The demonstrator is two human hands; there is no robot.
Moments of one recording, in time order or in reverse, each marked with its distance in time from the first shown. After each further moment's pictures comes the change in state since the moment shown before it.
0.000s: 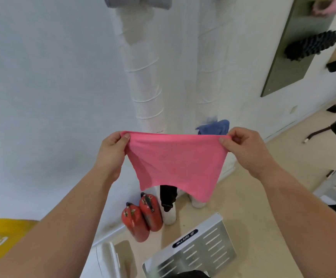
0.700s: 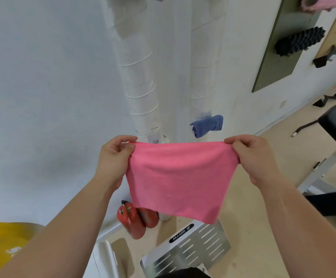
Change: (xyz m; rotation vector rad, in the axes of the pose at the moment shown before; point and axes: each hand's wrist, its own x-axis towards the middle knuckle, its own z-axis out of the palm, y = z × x) left_hand -0.028 -0.010 0.009 0.016 0.005 0.010; right_hand -0.031 0.005 0.001 0.040 0.258 0.240
